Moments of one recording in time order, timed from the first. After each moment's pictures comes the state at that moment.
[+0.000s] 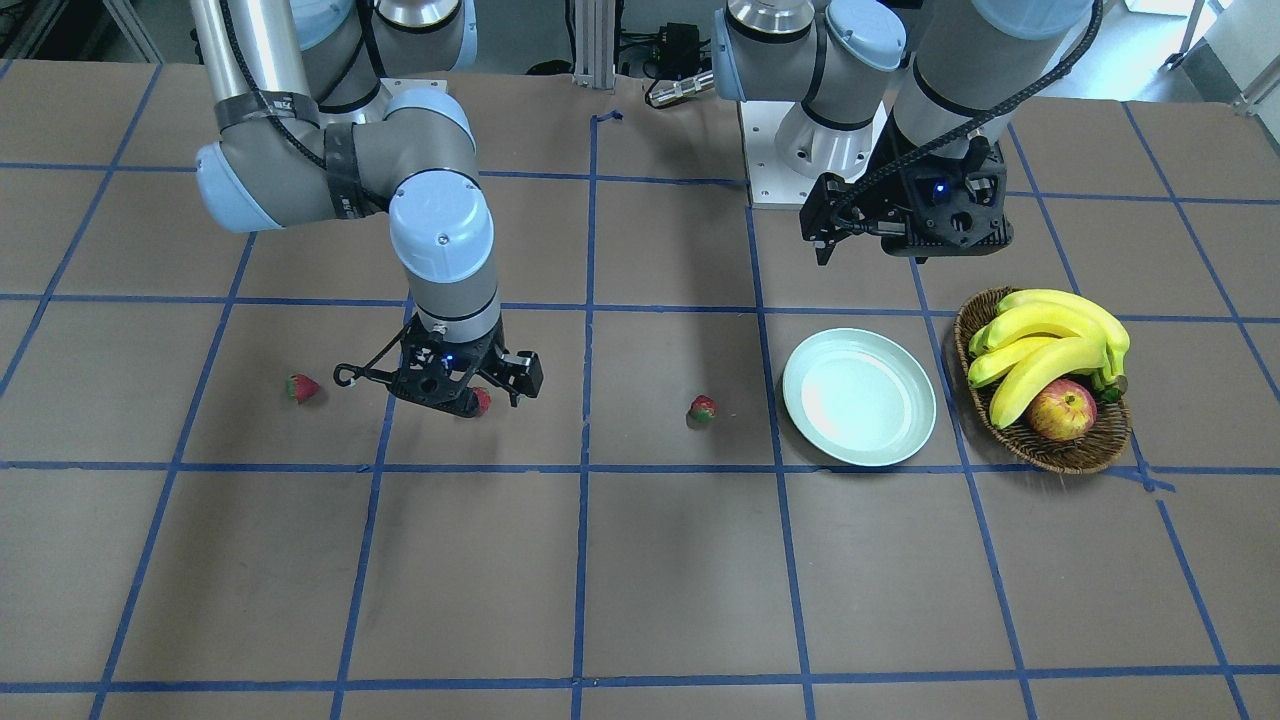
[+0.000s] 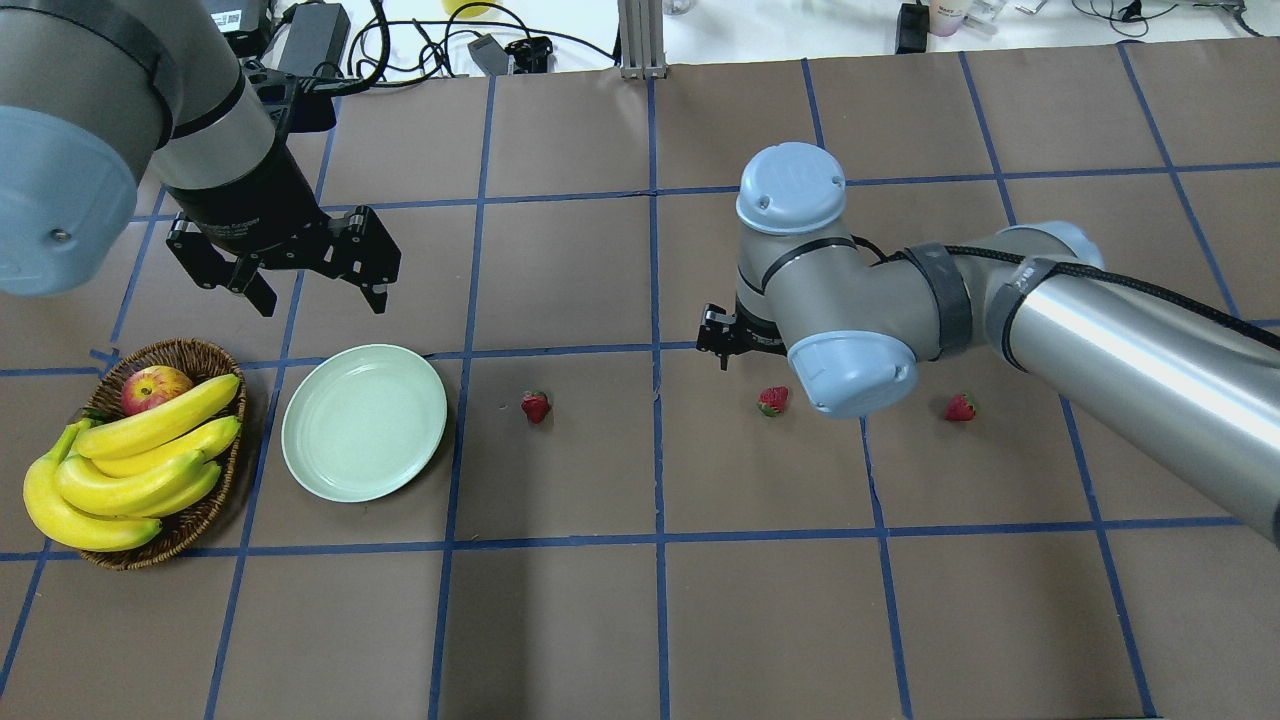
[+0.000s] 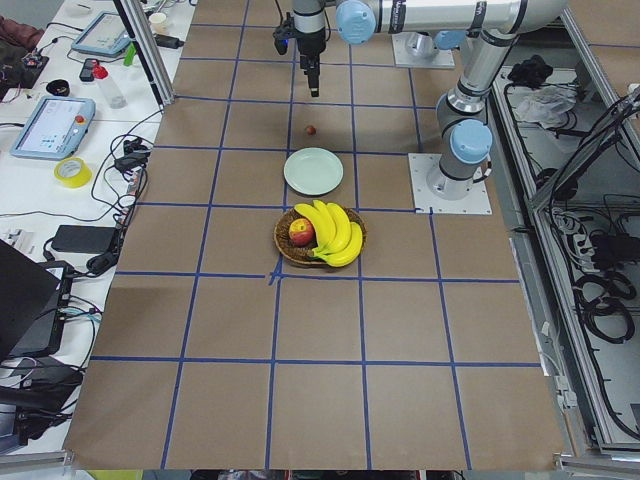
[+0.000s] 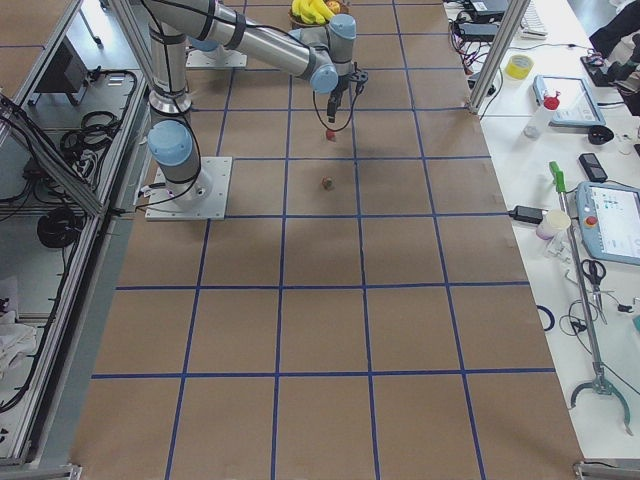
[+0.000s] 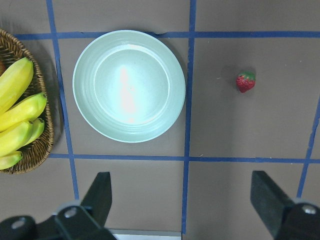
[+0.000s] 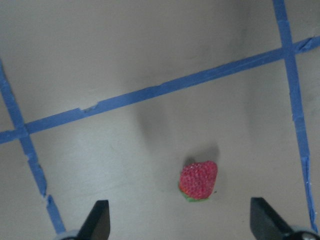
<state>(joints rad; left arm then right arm) -1.55 -1.54 -1.66 -1.60 1.62 0.00 1.80 -1.28 1.96 -2.24 -1.61 0.48</state>
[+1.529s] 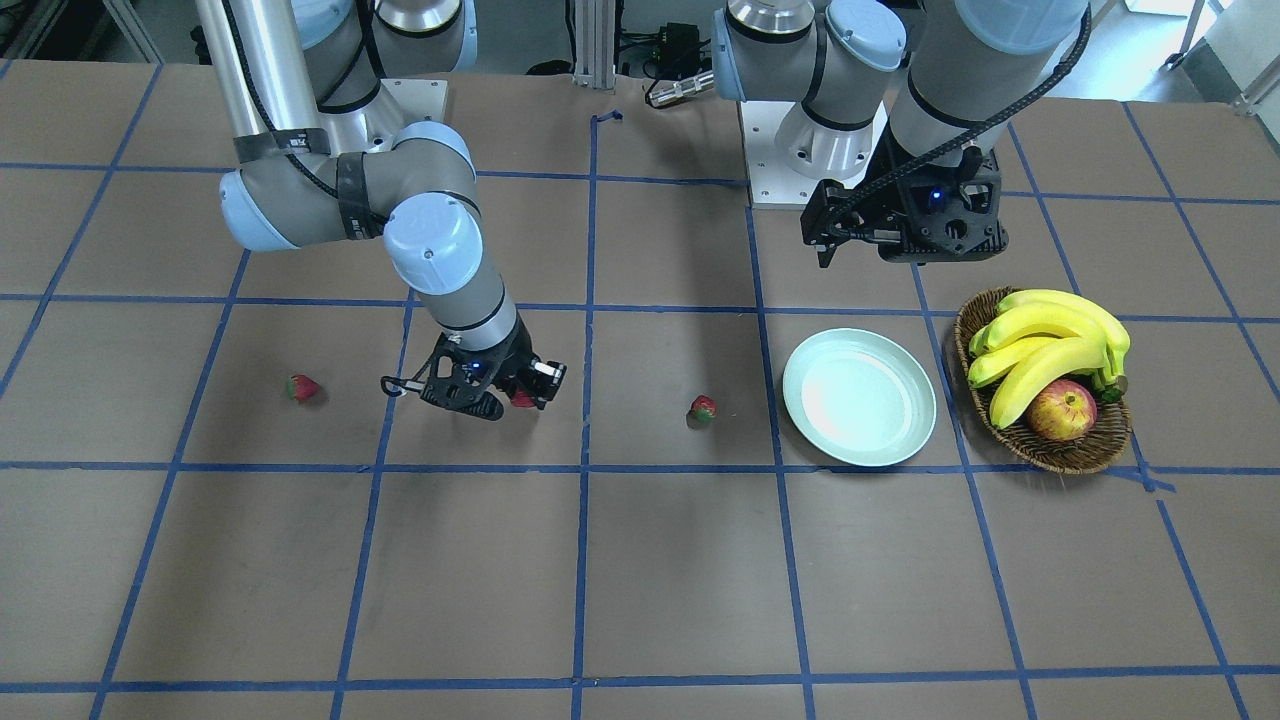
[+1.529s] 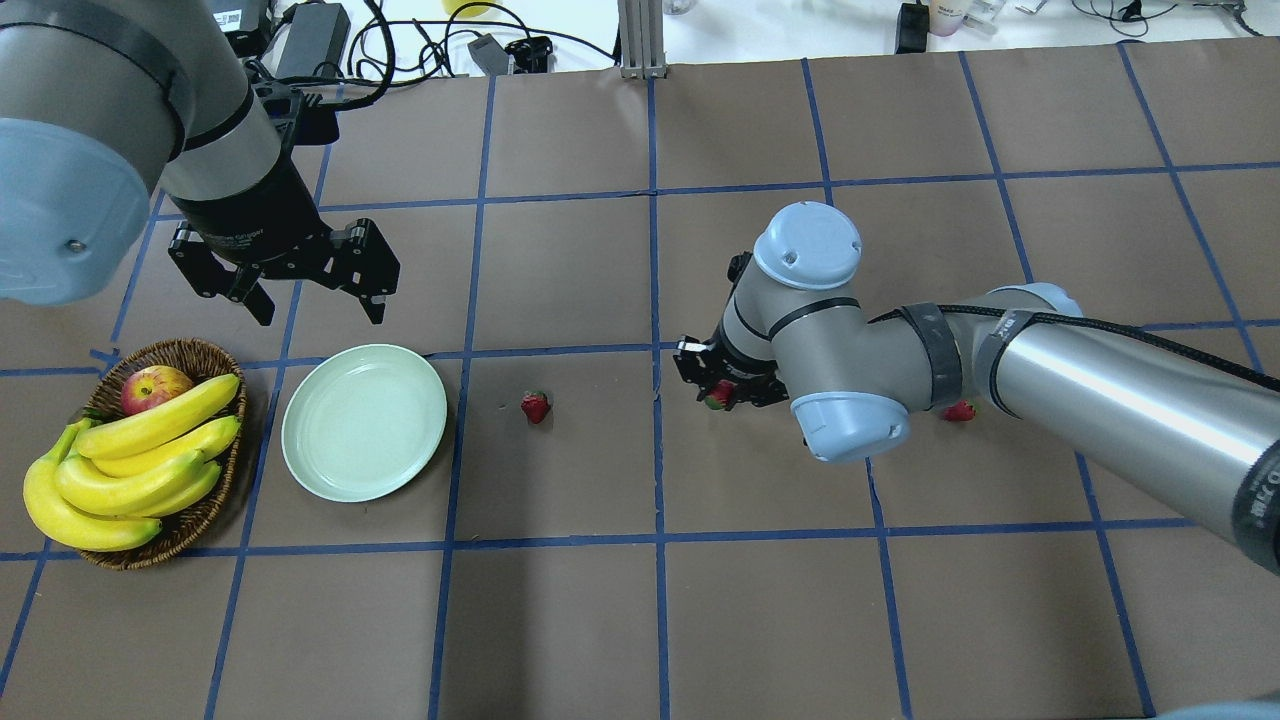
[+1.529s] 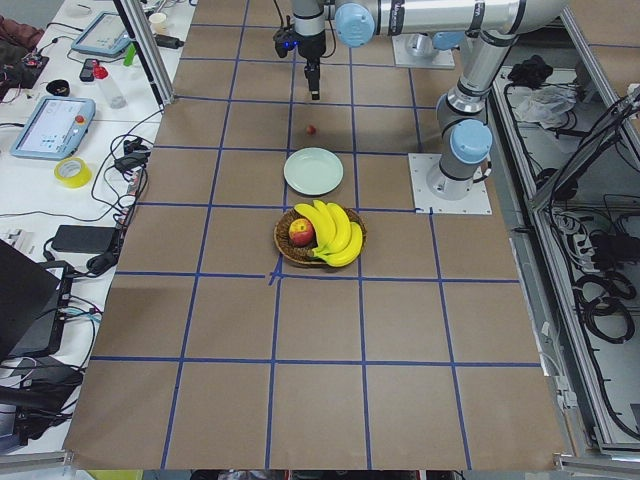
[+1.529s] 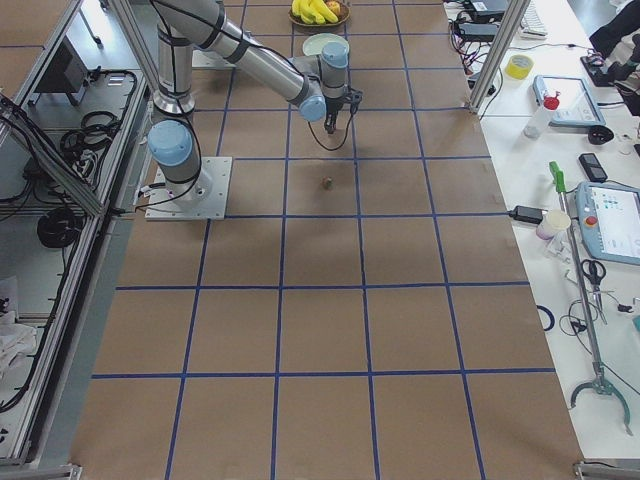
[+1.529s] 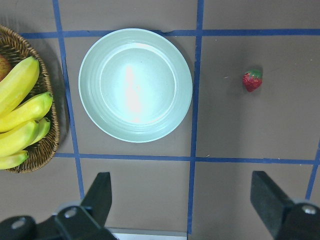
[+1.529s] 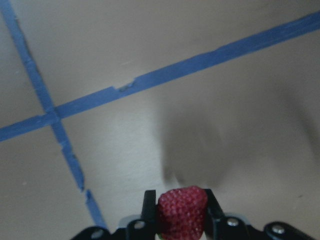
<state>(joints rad) -1.55 -1.54 -1.68 -1.59 1.64 0.00 1.83 -1.23 2.01 -2.41 -1.35 0.62</state>
